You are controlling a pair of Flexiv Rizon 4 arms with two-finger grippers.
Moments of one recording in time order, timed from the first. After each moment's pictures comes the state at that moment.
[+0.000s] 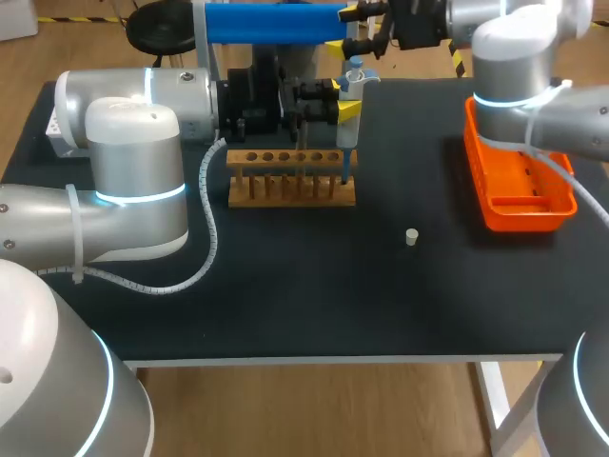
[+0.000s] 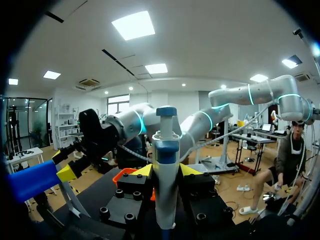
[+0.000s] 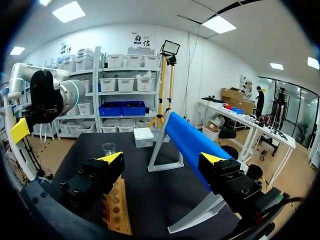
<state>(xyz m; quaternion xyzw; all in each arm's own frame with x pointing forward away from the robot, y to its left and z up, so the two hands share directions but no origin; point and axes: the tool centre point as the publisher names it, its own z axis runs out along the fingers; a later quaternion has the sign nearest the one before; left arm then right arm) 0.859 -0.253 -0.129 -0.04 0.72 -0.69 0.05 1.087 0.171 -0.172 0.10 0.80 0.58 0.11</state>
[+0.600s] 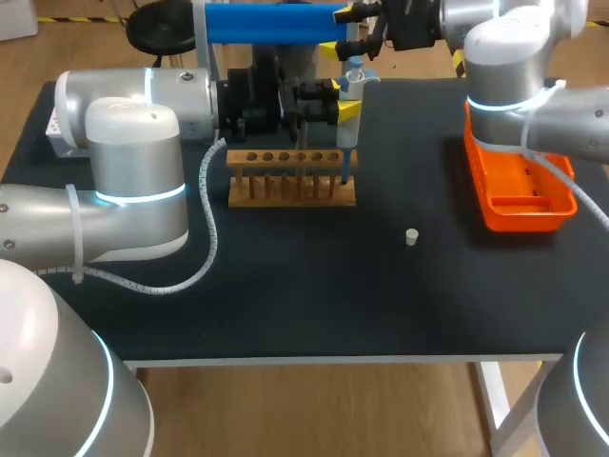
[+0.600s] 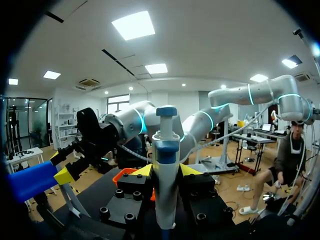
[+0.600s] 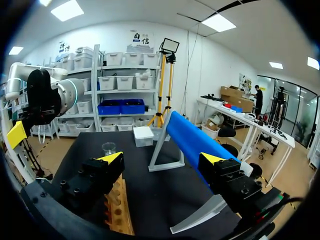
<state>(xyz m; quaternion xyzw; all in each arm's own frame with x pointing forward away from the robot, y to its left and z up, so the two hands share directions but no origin) 0.859 -0.253 -0.129 -0.04 0.72 -0.69 0.05 1.083 0.180 -0.173 0.11 0.80 0.57 0.11</state>
